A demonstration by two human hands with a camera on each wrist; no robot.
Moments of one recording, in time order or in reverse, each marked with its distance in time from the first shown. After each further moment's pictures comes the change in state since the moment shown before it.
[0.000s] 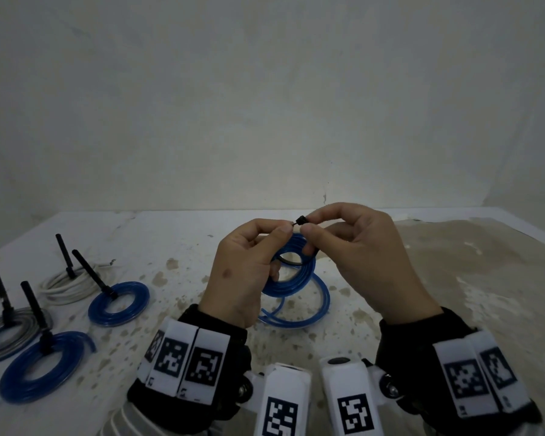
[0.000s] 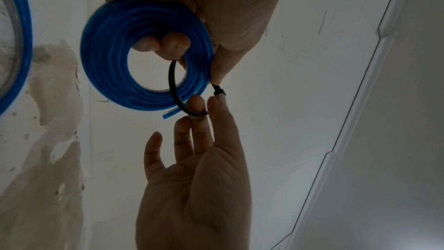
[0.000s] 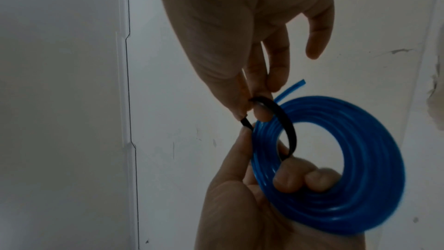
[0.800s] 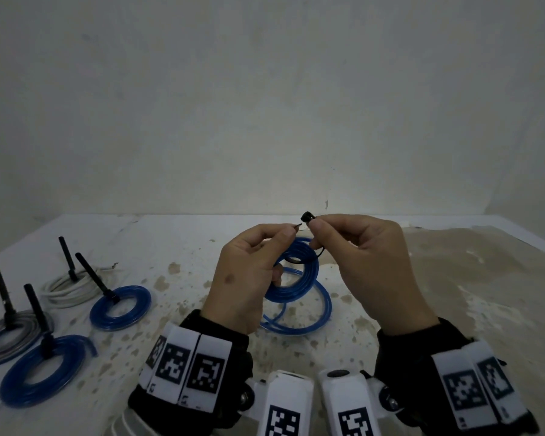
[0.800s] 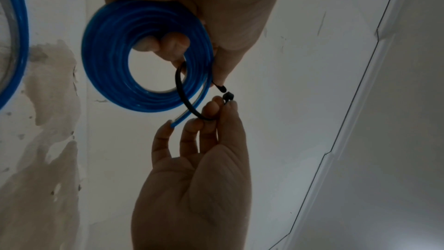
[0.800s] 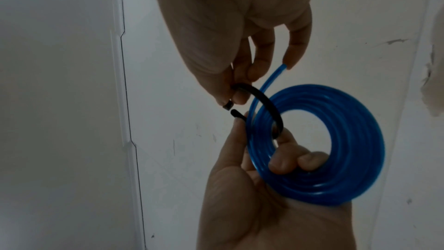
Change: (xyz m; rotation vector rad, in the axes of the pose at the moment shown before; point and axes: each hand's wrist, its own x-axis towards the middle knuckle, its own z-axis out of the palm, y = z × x) left_hand 0.000 0.003 0.001 -0.024 -0.010 -0.010; right_hand -0.001 -0.001 0.004 0.040 0.071 -0.176
